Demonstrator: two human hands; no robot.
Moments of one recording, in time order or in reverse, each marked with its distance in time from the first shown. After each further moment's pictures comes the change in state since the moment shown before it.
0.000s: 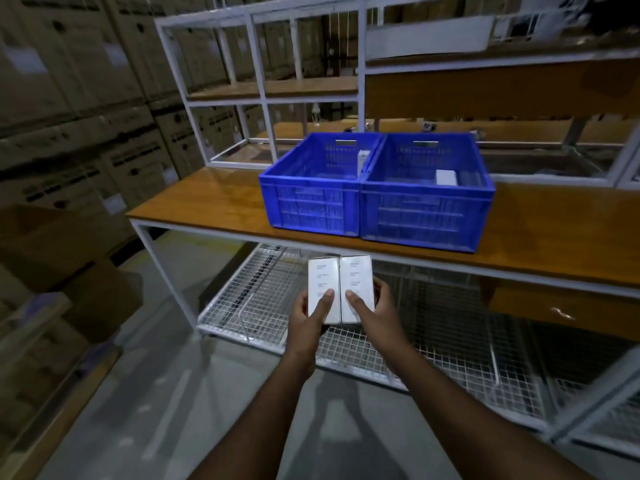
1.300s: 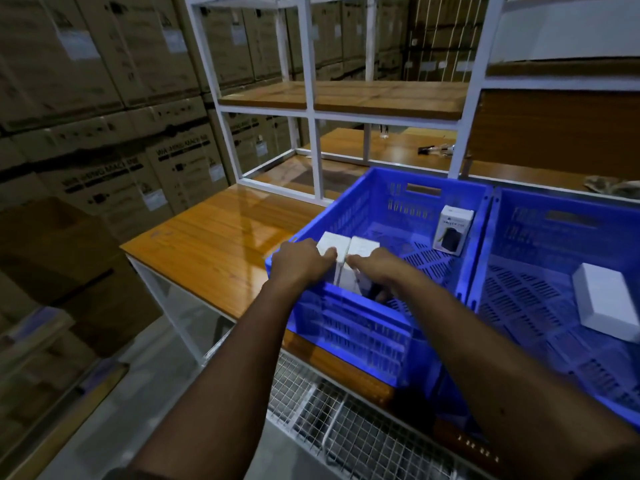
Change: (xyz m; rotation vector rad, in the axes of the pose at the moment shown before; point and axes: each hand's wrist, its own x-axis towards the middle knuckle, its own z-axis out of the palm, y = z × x) left_hand 0.483 0.167 0.008 1.398 0.219 0.065; right_hand 0.489 -0.127 0.133 -0.607 -0.406 0.264
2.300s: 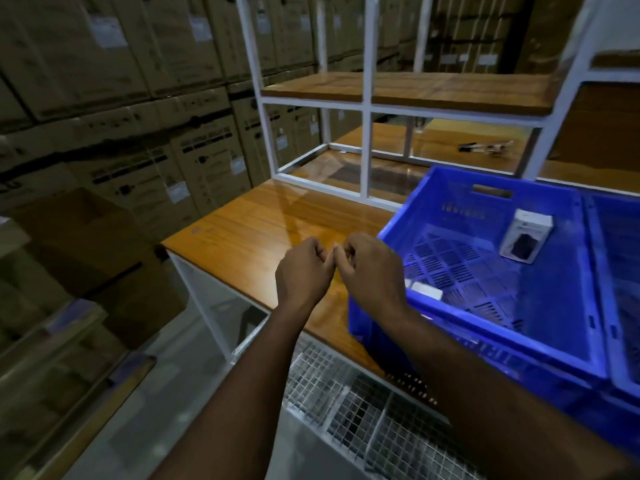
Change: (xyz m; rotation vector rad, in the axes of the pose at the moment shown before) left_hand 0.005 -0.135 -0.029 -0.349 0.333 -0.006; right_hand 0.000 -0.080 0.148 -0.261 0.641 -0.825
